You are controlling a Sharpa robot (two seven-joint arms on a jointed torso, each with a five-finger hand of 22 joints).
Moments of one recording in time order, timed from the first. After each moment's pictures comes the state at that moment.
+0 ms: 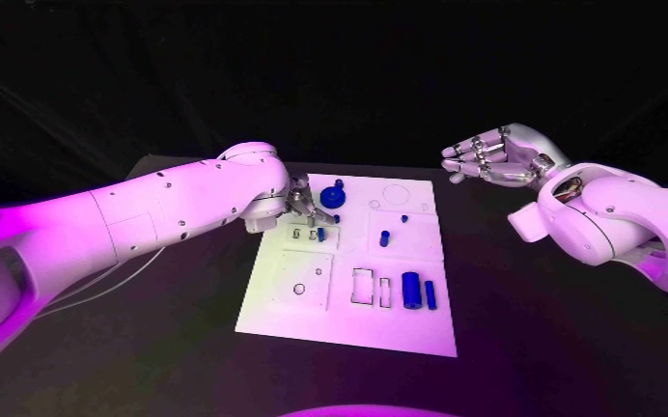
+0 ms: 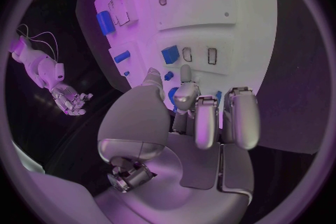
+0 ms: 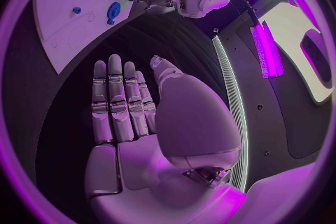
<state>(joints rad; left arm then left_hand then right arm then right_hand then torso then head) 1.26 -0.61 -0.01 1.27 -1.10 0.19 -0.64 1.13 -0.01 -0.11 0.29 0.06 1.02 0.06 0.45 0.41 1.32 -0.02 1.17 1.06 1.47 -0.07 1.49 1.31 0.07 1.46 0.02 1.44 1.26 1.33 -0.95 -0.13 1.56 -0.59 -0.38 0.17 1.39 -0.13 0.18 0.19 0.25 1.06 0.17 0.07 0.09 1.21 0.12 0.07 0.14 1.27 0.08 0.06 0.30 0.18 1.00 0.21 0.06 0.33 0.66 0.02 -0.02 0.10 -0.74</state>
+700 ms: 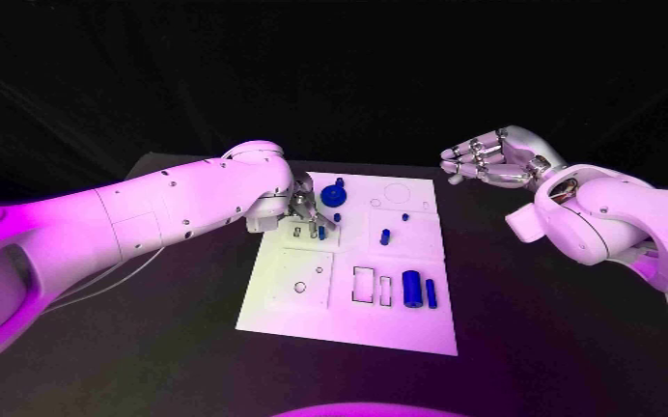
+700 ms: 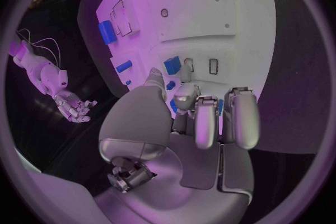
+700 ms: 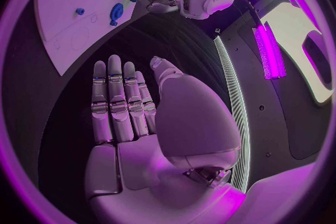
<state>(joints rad) 1.26 -0.60 -0.01 1.27 -1.10 0.26 -0.65 1.15 0.01 -0.12 0.29 0.06 1.00 0.06 0.46 0.43 1.31 -0.01 1.17 1.05 1.47 -0.07 1.49 1.31 0.07 1.46 0.02 1.44 1.26 1.32 -0.94 -0.13 1.54 -0.59 -0.38 0.16 1.39 -0.13 0.17 0.19 0.31 1.06 0.18 0.07 0.08 1.21 0.12 0.07 0.13 1.26 0.09 0.06 0.29 0.18 1.00 0.21 0.06 0.30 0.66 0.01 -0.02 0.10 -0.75</state>
